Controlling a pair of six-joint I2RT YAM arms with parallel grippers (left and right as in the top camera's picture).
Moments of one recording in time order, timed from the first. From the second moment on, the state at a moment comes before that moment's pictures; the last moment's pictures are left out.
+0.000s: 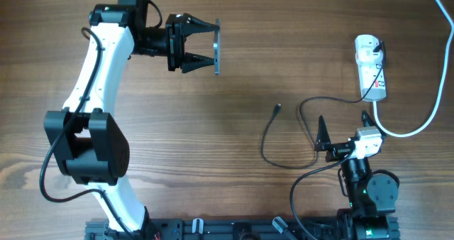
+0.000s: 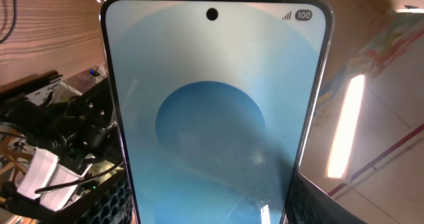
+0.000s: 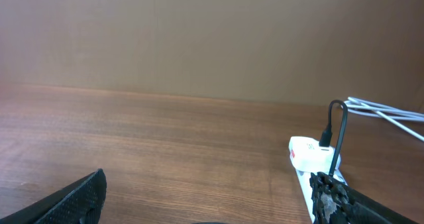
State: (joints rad) left arm -0.07 1.98 1.78 -1.30 1.52 -0.70; right arm 0.03 0.01 0.01 0.00 -0.07 -0.04
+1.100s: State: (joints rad) left arm -0.07 1.98 1.78 -1.30 1.52 -0.70; right arm 0.03 0.01 0.01 0.13 -0.26 0.40
